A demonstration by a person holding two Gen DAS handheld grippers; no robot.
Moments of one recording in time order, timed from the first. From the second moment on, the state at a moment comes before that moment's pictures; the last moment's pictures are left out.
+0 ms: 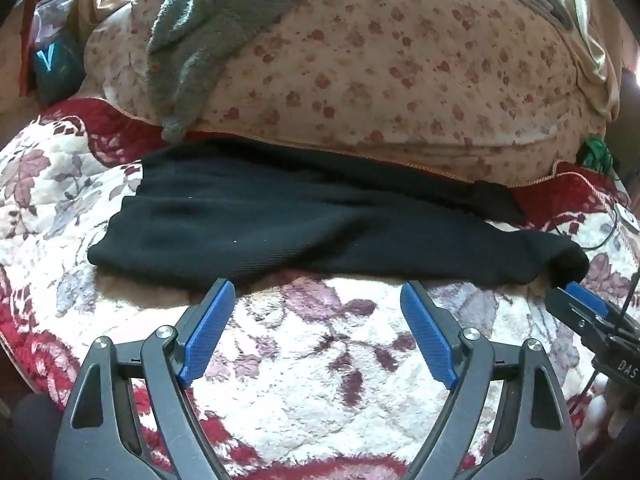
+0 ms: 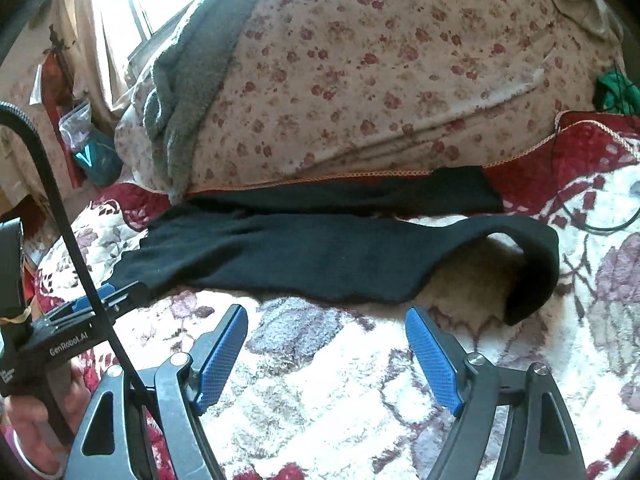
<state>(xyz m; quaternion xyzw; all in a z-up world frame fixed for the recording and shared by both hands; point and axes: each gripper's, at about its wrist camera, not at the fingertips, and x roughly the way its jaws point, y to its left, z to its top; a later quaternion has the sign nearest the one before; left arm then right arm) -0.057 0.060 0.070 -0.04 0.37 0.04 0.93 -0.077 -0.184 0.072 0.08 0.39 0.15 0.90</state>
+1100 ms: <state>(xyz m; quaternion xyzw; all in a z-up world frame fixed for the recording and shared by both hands) -0.060 0.101 0.055 -0.09 0.40 0.09 0.91 -0.080 -0.201 0.058 0.12 0.41 0.13 0.90</state>
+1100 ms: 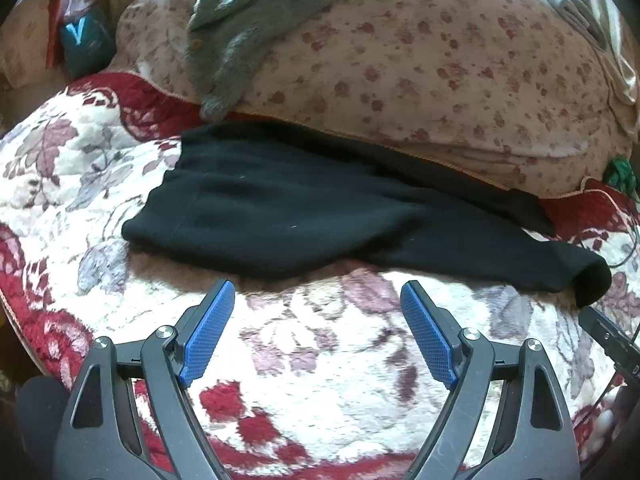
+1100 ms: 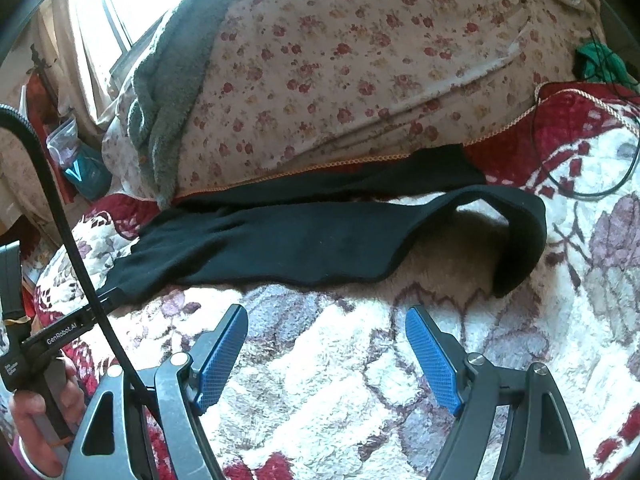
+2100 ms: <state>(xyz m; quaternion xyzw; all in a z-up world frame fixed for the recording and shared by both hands) -0.023 0.198 0.014 -0.26 0.40 0.15 0.87 -0.056 -0.263 0.021 0.25 0.42 0.11 0.87</state>
